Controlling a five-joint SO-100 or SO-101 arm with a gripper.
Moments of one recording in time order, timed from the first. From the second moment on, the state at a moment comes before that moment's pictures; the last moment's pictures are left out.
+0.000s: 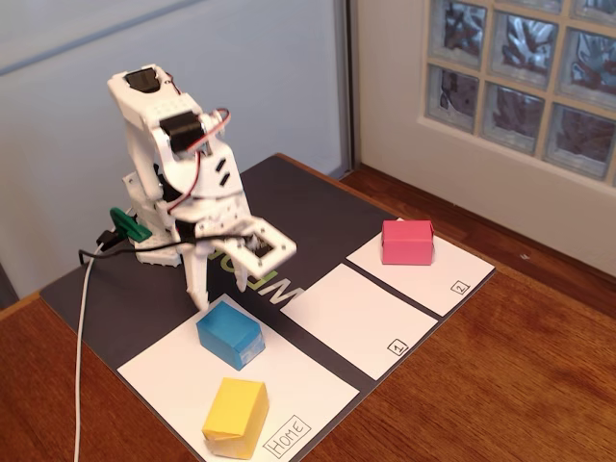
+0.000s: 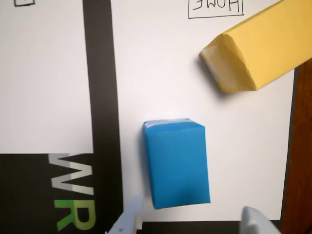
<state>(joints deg) 15.8 121.4 117.6 63.1 74.9</state>
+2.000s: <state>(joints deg) 4.9 188.3 171.7 82.2 84.6</state>
